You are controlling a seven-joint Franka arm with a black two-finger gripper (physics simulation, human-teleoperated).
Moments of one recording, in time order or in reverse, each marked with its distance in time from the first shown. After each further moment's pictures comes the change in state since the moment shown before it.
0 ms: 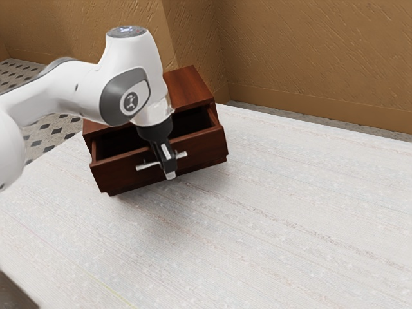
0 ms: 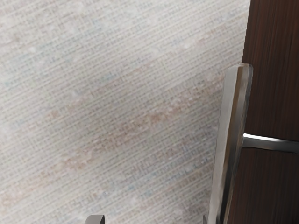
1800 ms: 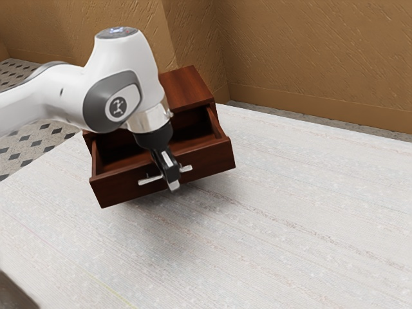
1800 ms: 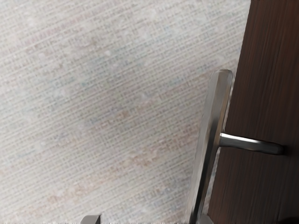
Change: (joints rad) arm 0.008 -0.131 -0.087 -0.113 0.008 -0.002 -0.115
